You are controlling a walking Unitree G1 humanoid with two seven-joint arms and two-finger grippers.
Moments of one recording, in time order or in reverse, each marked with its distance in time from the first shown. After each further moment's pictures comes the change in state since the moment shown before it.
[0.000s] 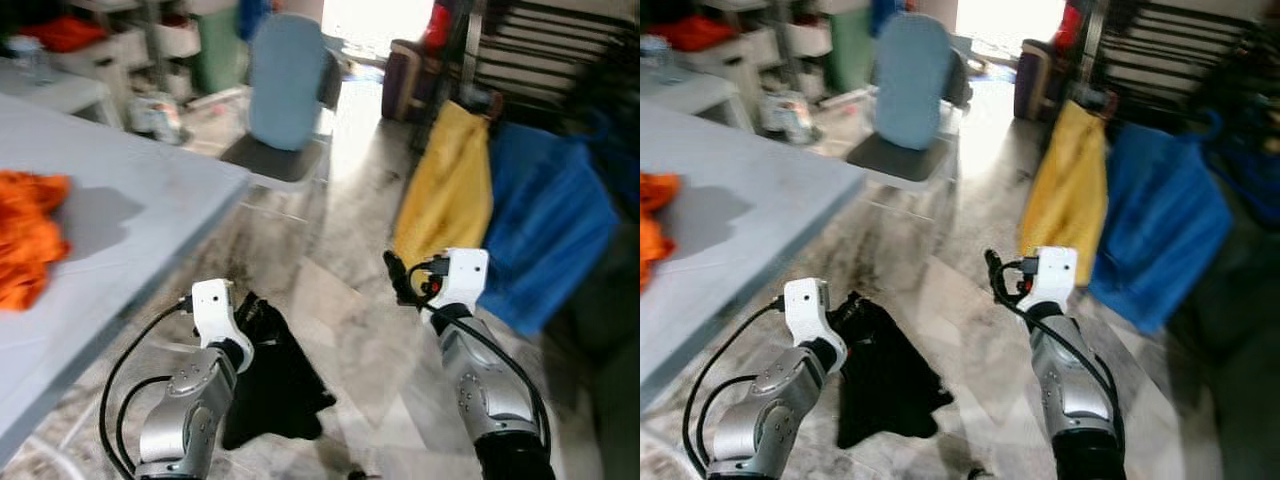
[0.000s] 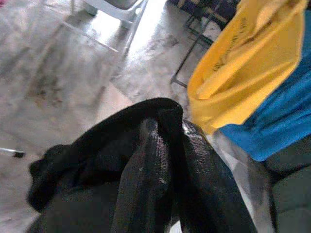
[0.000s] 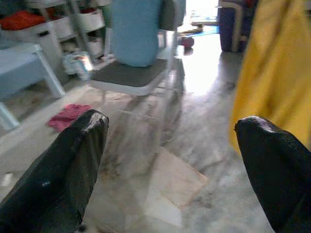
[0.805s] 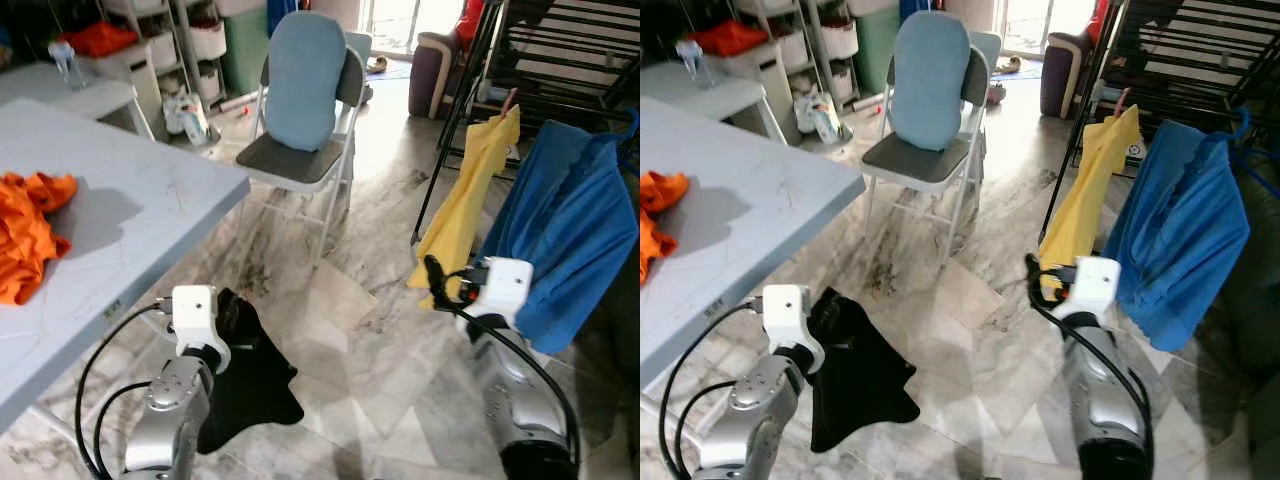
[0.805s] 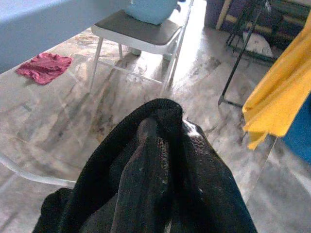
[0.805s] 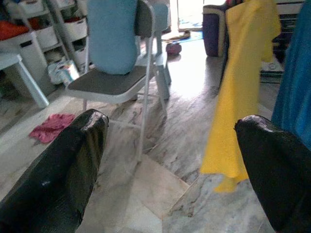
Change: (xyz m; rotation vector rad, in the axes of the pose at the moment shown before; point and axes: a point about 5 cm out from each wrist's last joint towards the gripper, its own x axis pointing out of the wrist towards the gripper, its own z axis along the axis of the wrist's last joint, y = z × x) left arm -0.005 0.031 0.000 0.229 -0.098 0.069; right arm -0.014 -0.039 -0.002 -0.025 -0.052 -0.133
